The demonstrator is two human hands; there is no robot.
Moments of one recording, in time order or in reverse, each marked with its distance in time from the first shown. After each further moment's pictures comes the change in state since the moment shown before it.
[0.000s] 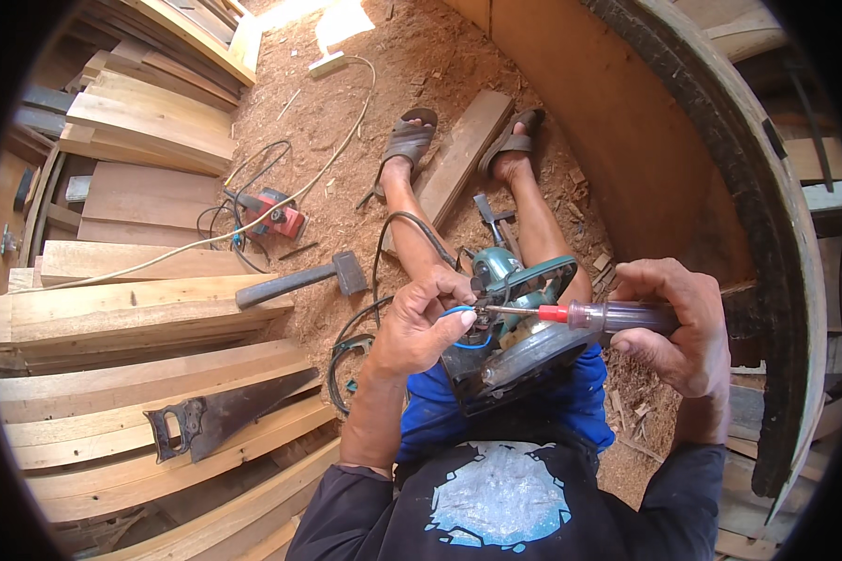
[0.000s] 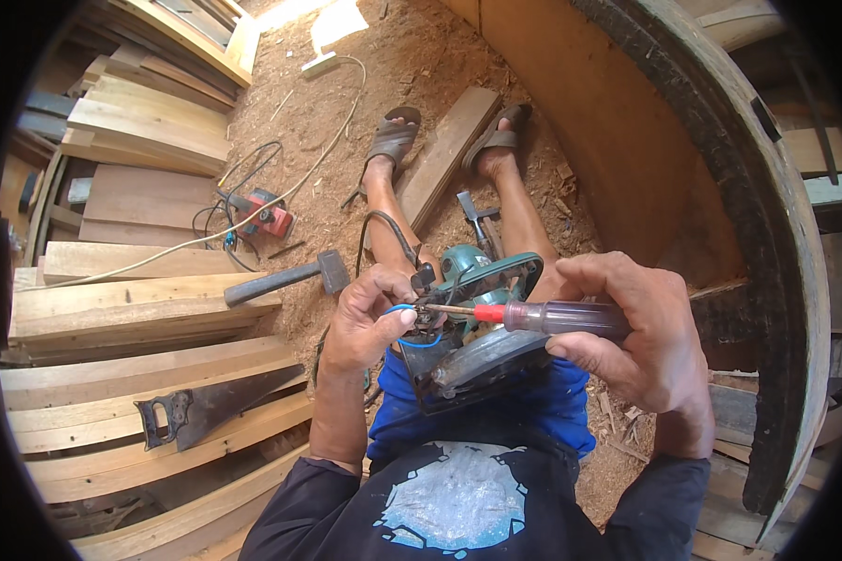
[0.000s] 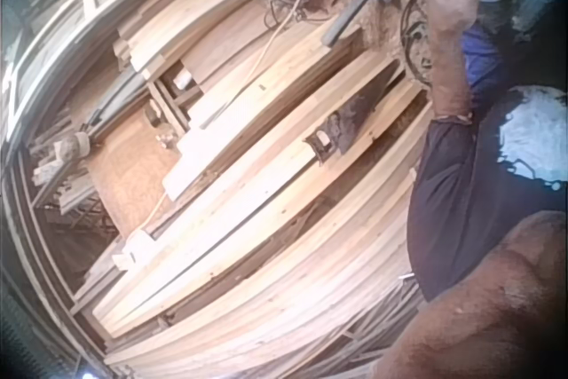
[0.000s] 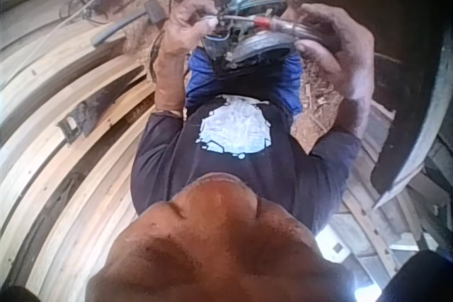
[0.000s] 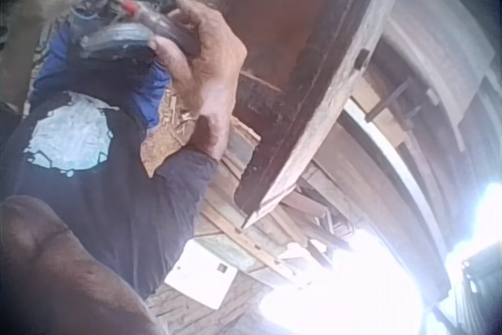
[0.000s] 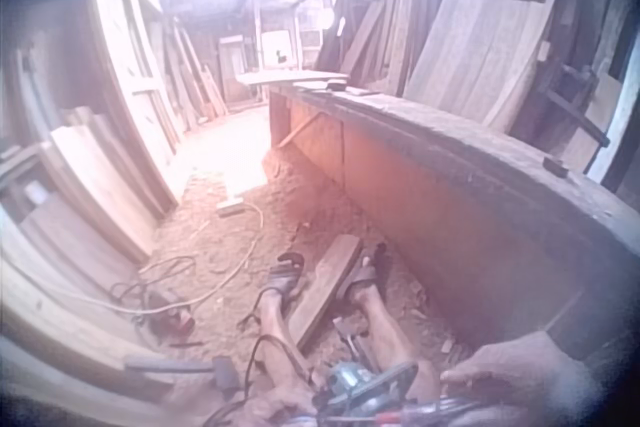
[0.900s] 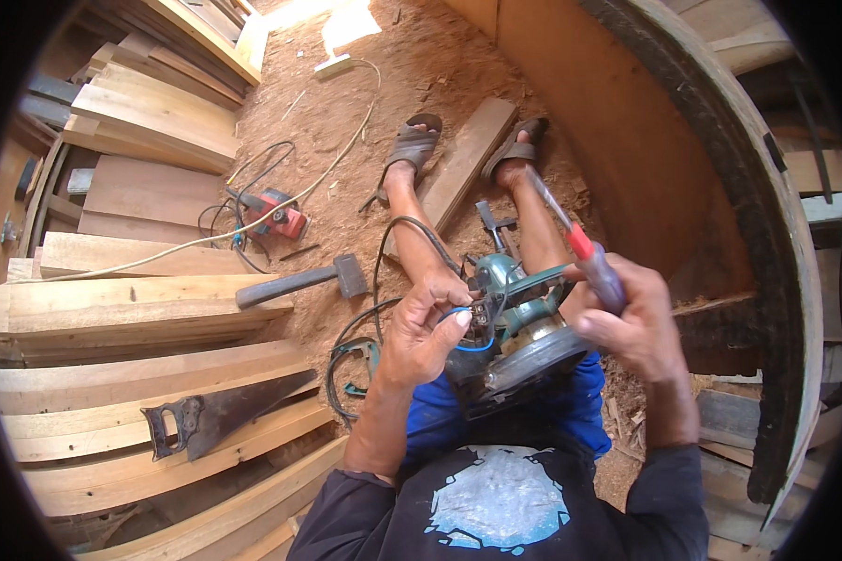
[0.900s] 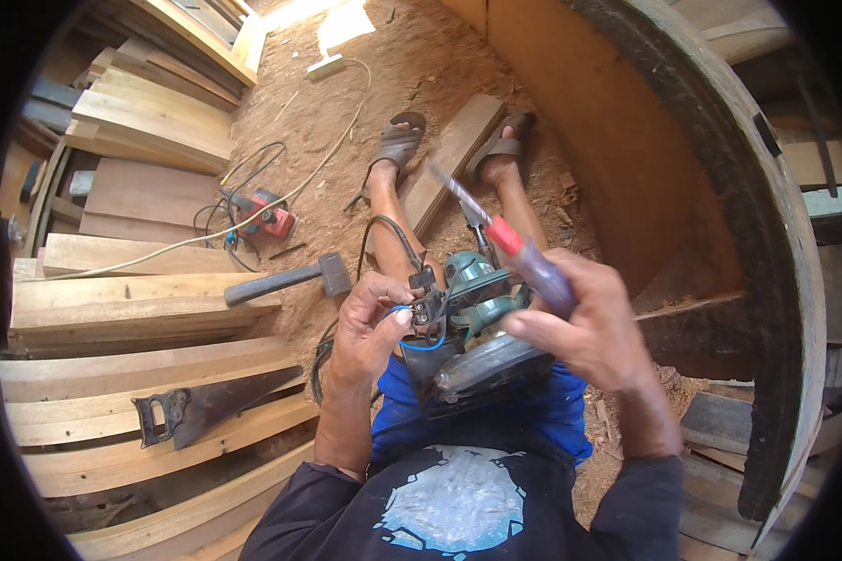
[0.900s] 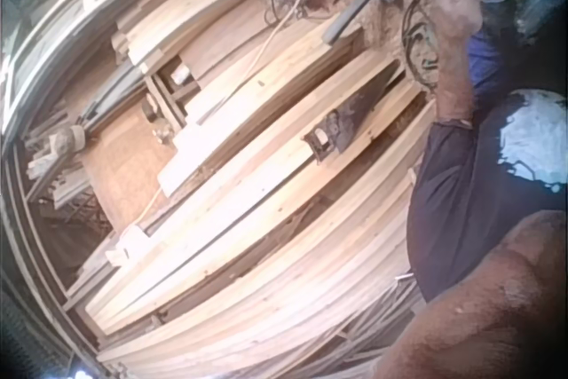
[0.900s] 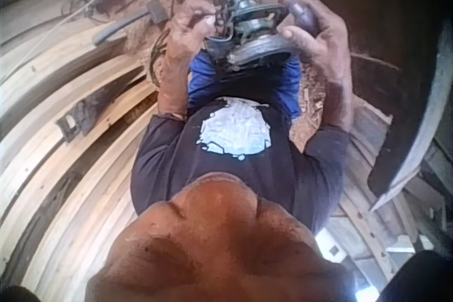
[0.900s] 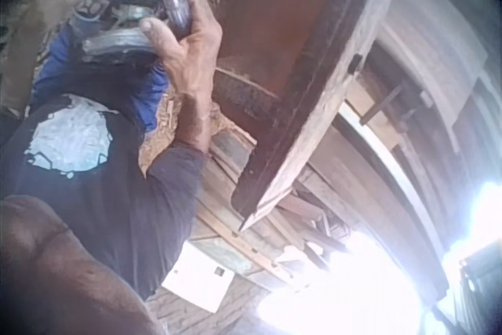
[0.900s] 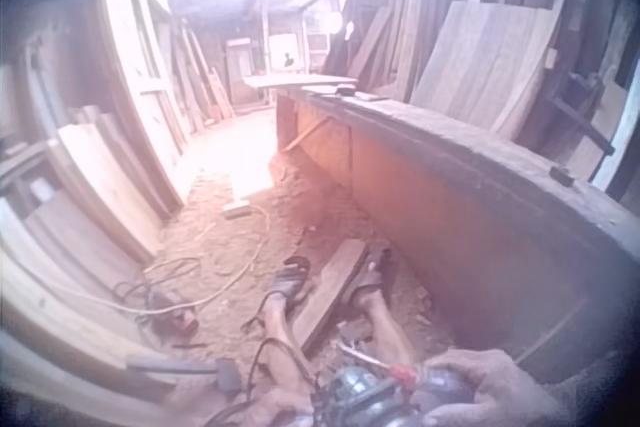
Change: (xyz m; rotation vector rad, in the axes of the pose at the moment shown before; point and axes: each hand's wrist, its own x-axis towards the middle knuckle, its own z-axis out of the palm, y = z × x) left_hand -0.010 -0.009 0.007 -0.051 0.136 0.075; right_hand 0.012 0.029 0.034 0.354 -0.073 0.373
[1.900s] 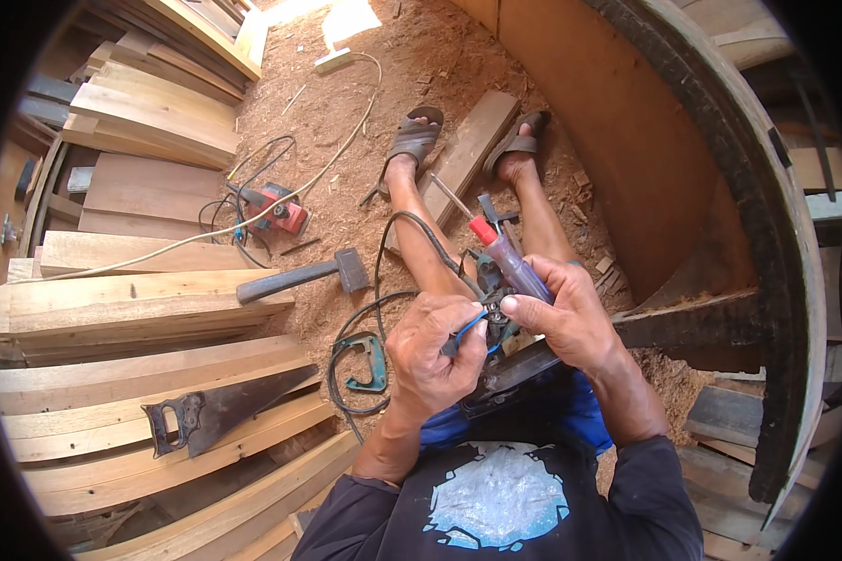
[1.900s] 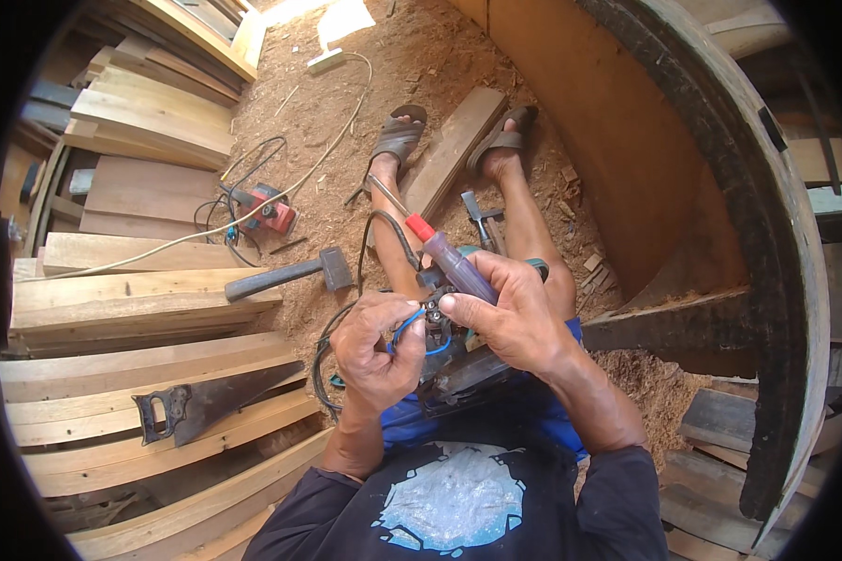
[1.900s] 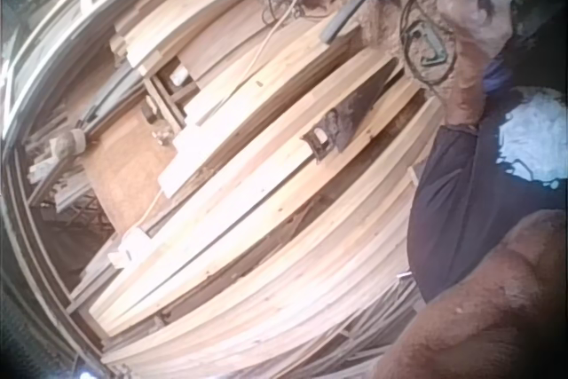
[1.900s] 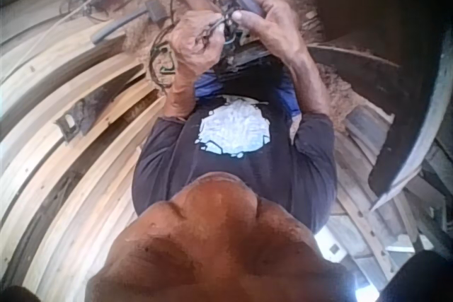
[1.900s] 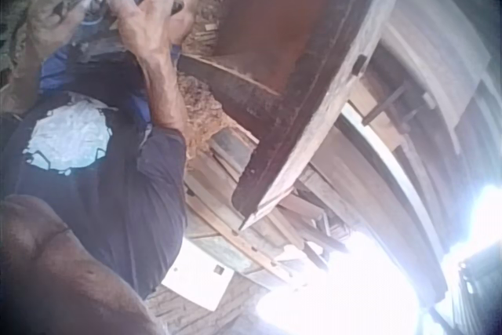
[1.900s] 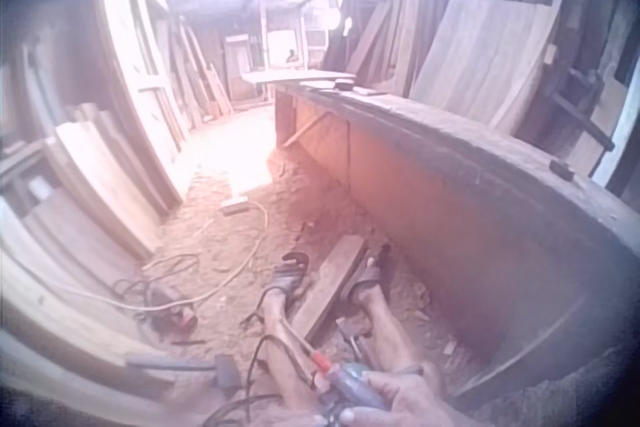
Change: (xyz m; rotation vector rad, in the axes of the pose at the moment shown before) left_hand -0.002 0.027 0.037 0.816 0.197 0.545; right_hand 0.031 0.028 0.060 0.378 -0.127 0.115
